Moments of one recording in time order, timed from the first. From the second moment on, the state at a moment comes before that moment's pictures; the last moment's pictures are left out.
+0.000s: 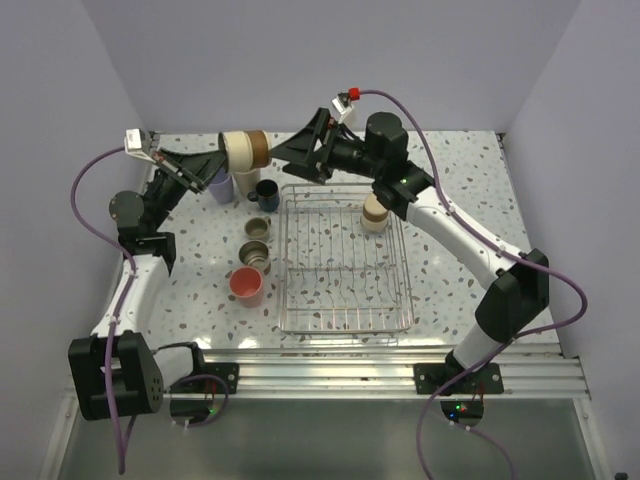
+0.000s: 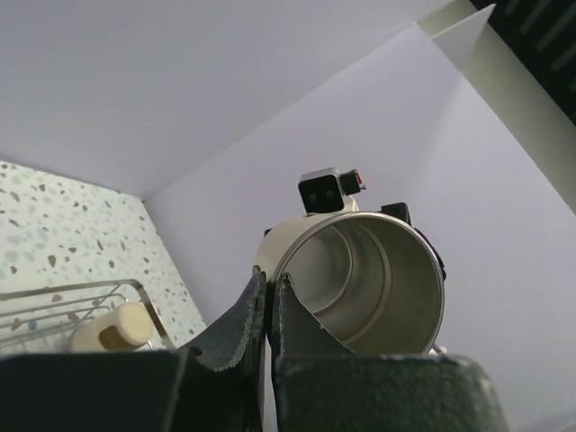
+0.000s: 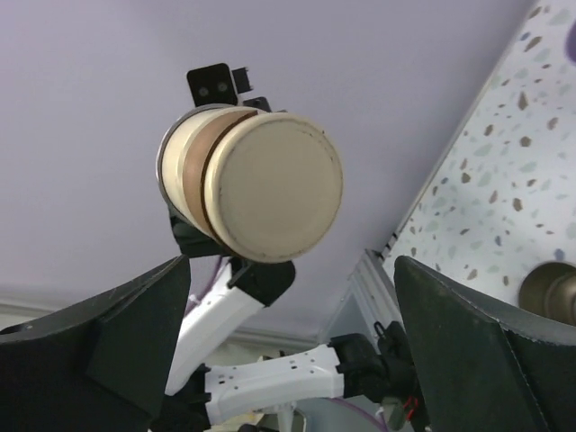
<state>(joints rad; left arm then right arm) 0.13 1.15 0.76 0.83 0.72 -1.42 0.61 1.65 1.56 0.06 -0.57 1.13</state>
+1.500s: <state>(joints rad) -0.07 0.99 0.85 0.20 0.38 -1.06 0.55 1.66 1.58 0.04 -0.57 1.14</state>
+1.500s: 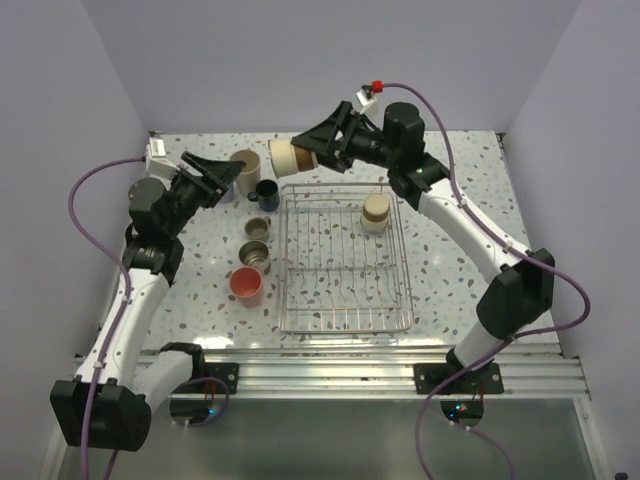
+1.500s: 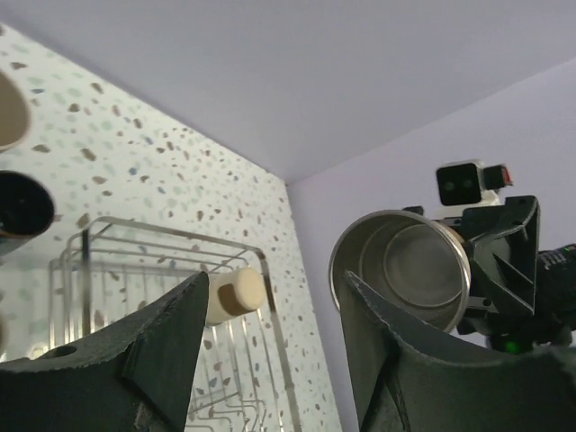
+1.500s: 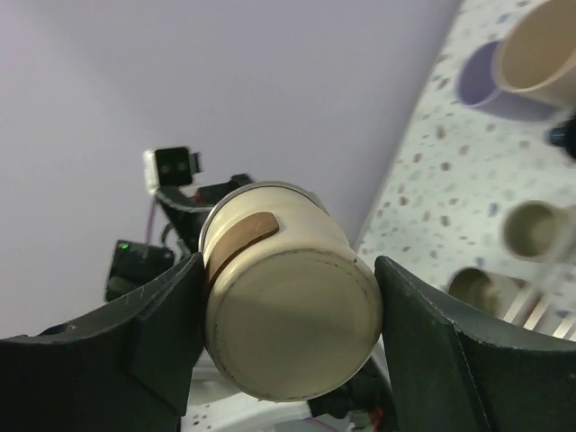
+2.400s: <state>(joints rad) -0.07 0.96 0.94 -0.39 0.08 -0.67 0.62 2.03 2.01 -0.97 0.24 0.29</state>
